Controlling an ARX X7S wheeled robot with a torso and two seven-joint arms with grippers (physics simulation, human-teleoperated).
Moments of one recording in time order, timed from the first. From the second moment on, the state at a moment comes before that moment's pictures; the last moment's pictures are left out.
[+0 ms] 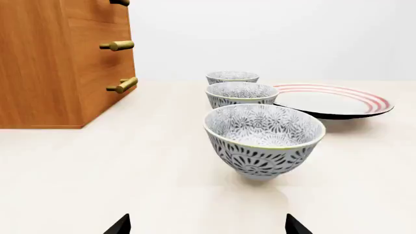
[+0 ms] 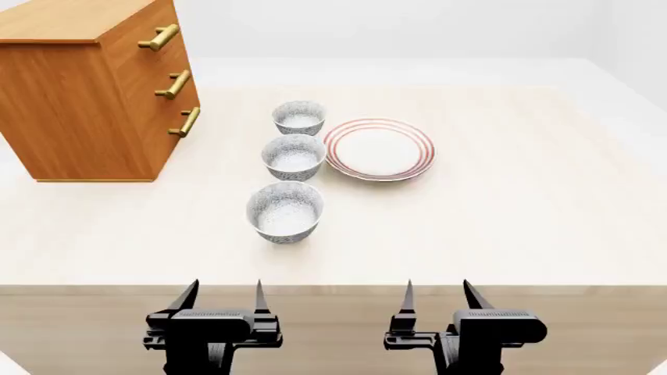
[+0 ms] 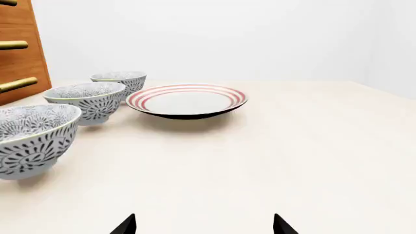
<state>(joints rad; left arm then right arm) 0.00 0.00 0.00 0.00 0.00 0.00 0.00 0.00 0.00 0.00 0.00 0.00 0.00 0.00</state>
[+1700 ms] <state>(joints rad) -0.55 -0.23 0.08 0.33 -0.25 -0.80 0.06 0.52 0.22 0.01 -0.45 0.36 0.94 0.06</state>
